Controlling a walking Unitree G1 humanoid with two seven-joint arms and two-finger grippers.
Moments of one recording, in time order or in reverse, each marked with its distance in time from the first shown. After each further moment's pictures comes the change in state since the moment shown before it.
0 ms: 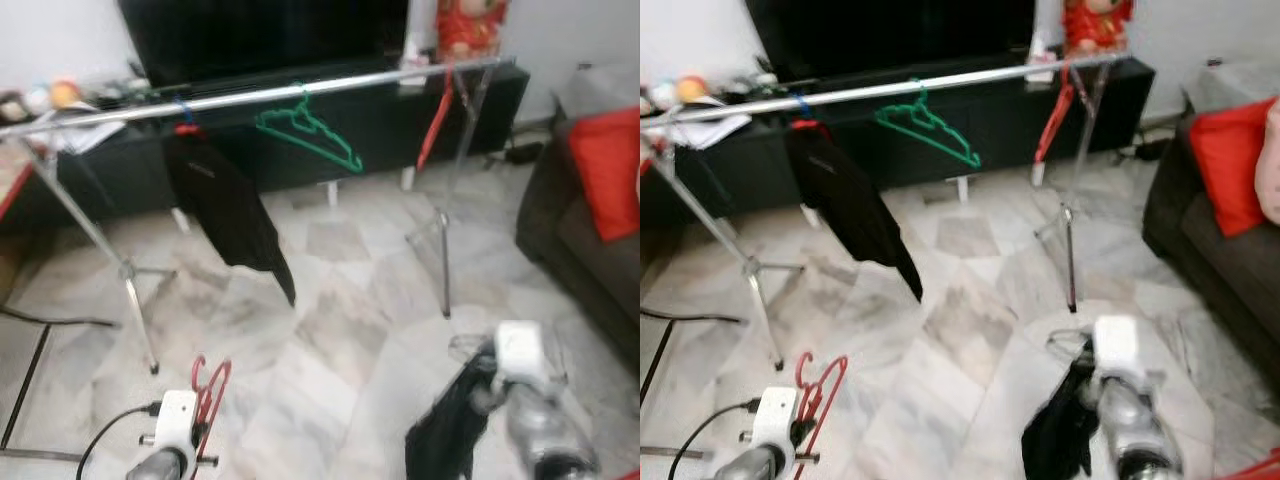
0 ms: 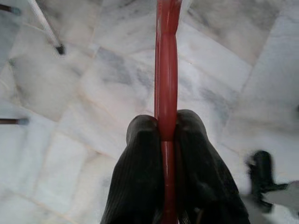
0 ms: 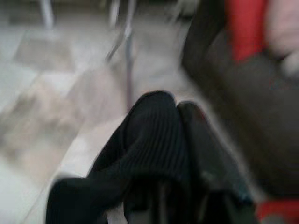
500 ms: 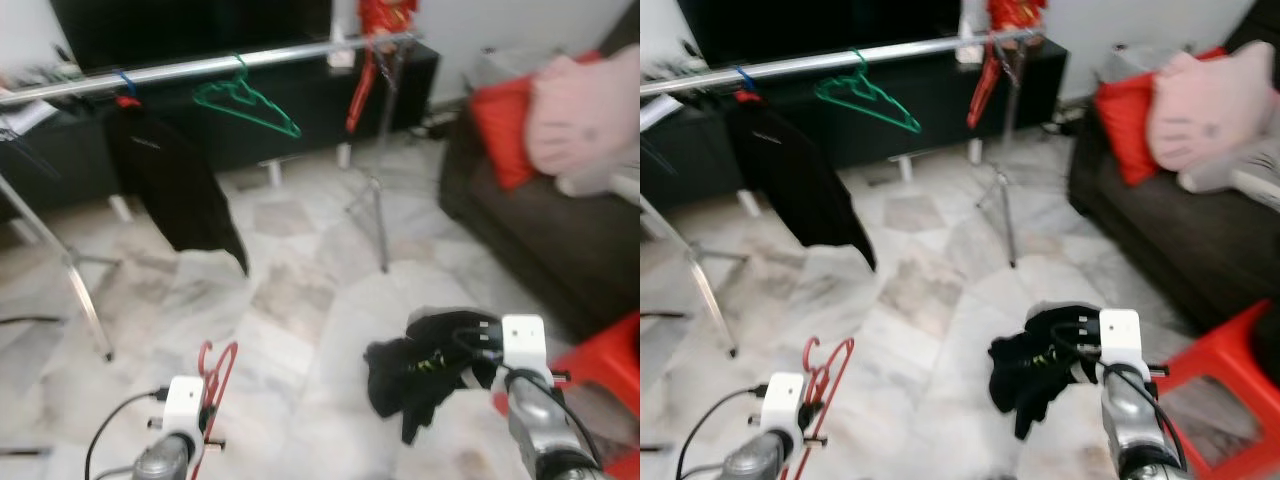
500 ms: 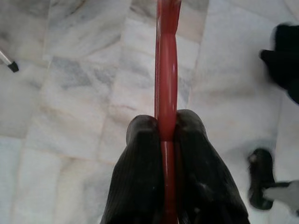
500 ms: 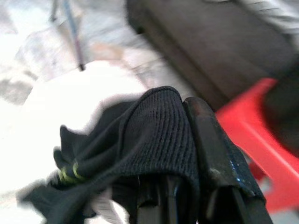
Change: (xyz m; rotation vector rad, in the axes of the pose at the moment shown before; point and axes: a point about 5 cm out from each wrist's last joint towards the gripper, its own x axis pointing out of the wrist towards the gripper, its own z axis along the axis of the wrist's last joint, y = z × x) left arm 0.000 -0.004 0.002 0.008 -0.034 0.011; right arm -0.006 0.002 -0.013 -0.020 0.037 0.006
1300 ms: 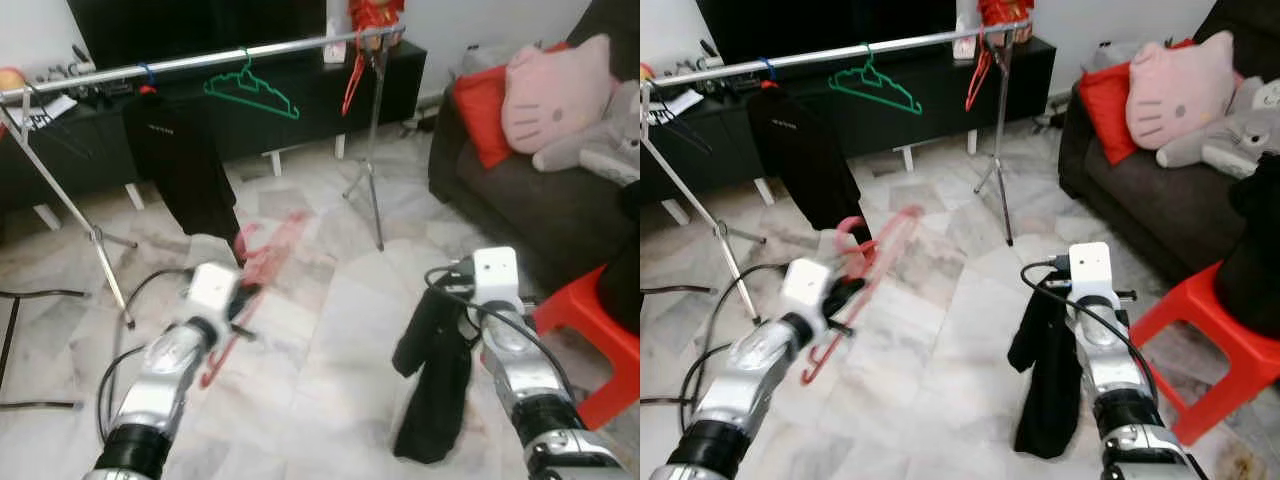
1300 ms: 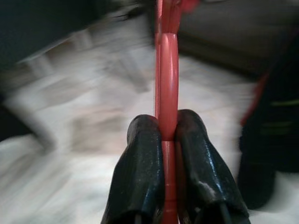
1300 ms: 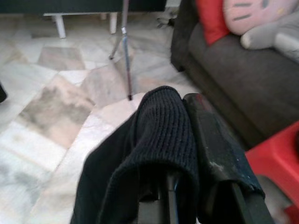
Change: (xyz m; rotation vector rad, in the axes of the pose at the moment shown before) left arm -0.038 -0.071 0.185 0.289 -0.560 -0.564; right arm 0.011 0.036 0.088 0.019 -0.182 0.130
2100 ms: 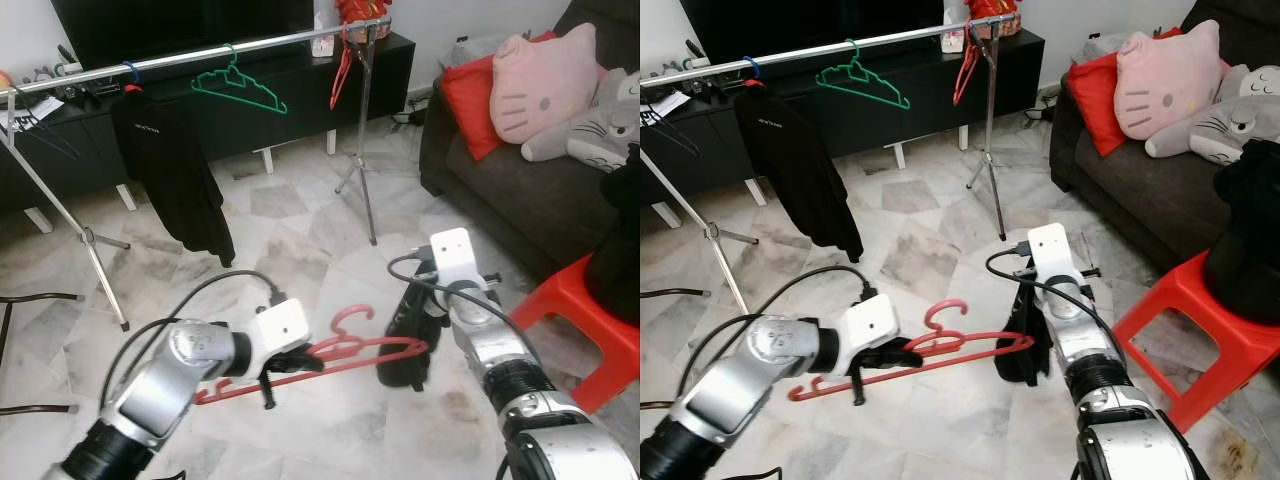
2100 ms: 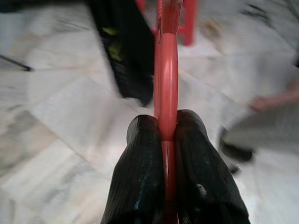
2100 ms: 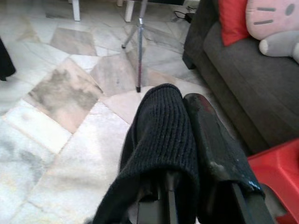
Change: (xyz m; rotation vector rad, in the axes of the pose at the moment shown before) left arm -0.012 -0.051 0.017 0.272 0.284 -0.506; right arm 0.014 0.035 0.026 -0.119 0.032 0.100
